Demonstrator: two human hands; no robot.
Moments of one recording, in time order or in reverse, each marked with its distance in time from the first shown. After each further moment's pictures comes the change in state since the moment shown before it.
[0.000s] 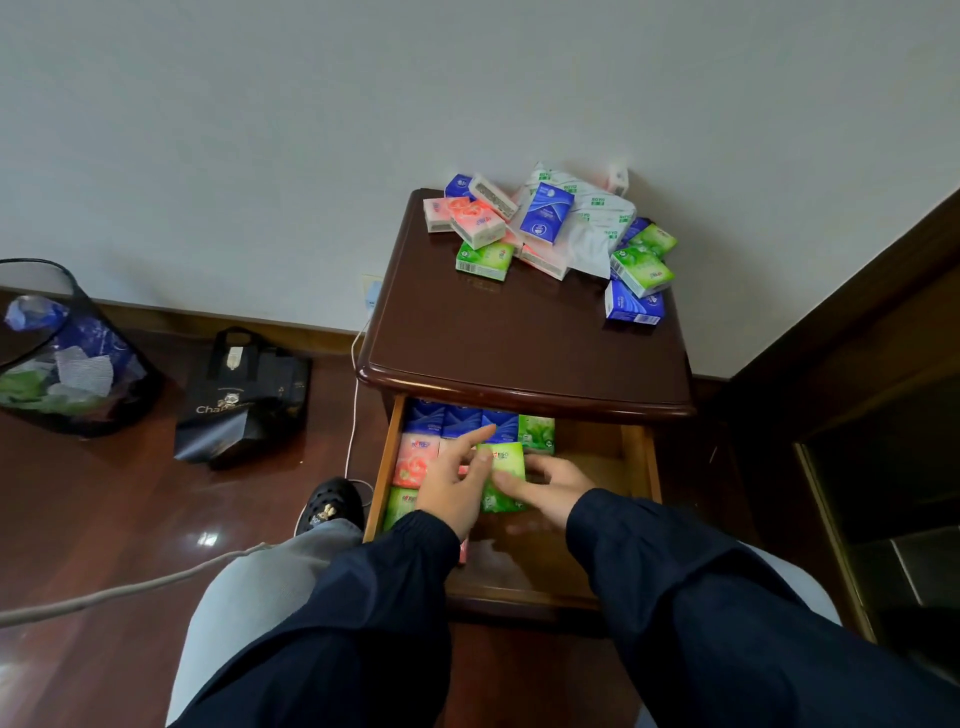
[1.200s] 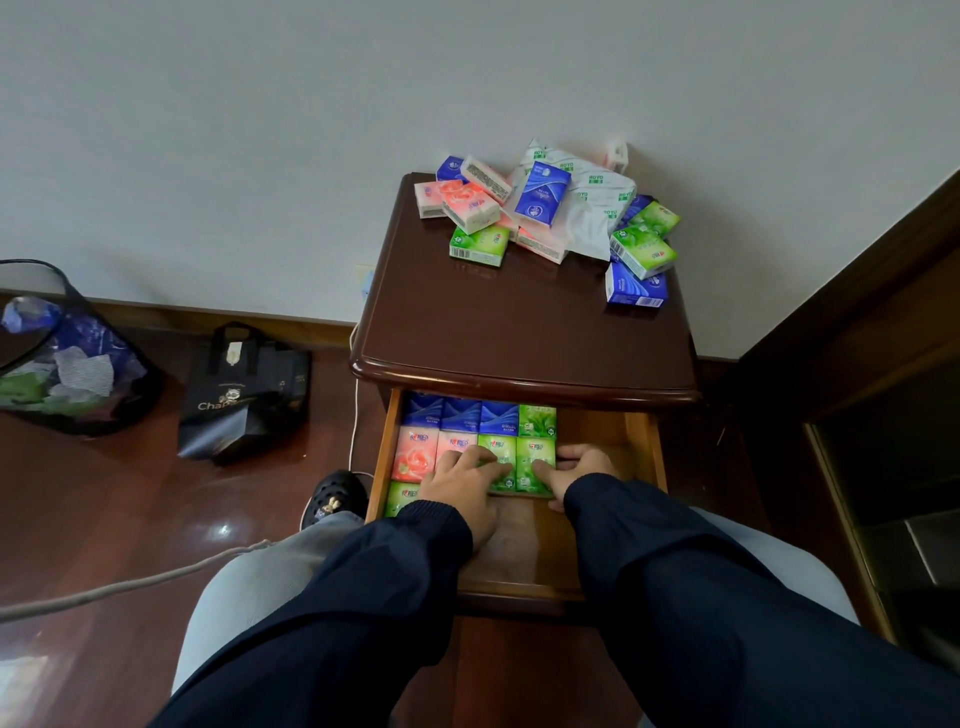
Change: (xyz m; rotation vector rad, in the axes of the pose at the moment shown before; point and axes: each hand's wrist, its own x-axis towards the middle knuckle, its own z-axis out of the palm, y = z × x) left_hand 0.016 -0.018 0.006 0.996 -0.371 0.064; right_hand 0.047 0.032 -0.025 -0.196 0.490 0.099
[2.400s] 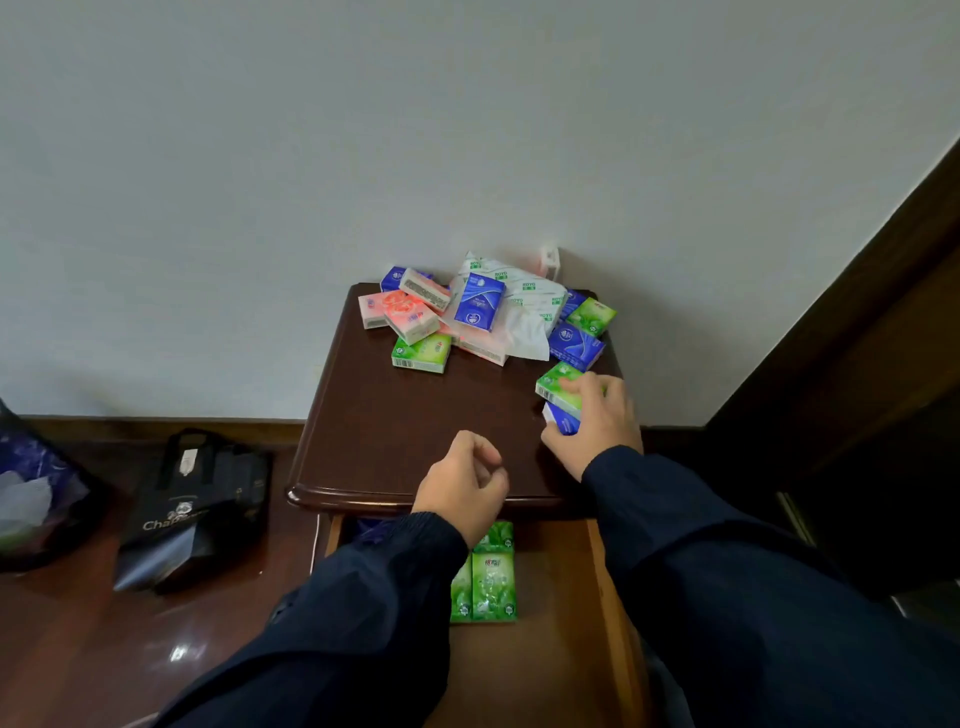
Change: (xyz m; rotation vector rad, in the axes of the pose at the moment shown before) left_hand 0.073 0.074 -0.088 -0.568 0.391 0.028; right_hand 0.055 -0.129 -0.113 -0.485 0.463 -0.664
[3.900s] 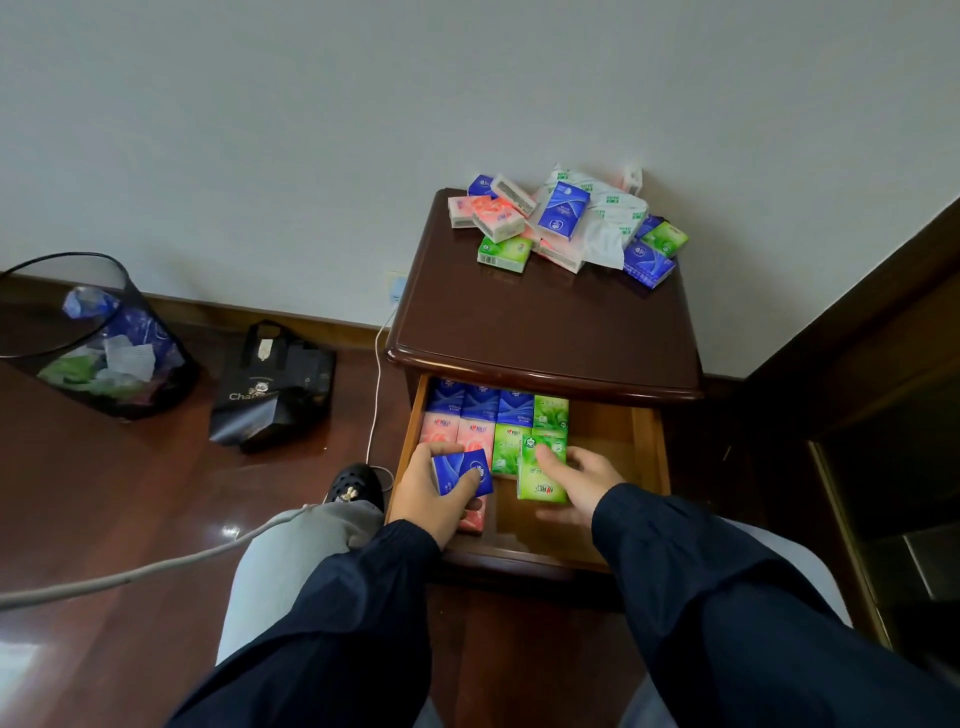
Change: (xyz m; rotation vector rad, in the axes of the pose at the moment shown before) left_hand -0.156 -0.117 -0.031 -0.412 0.138 -0.285; right_hand -0.197 -0.038 0.031 0.853 -0.658 0.647
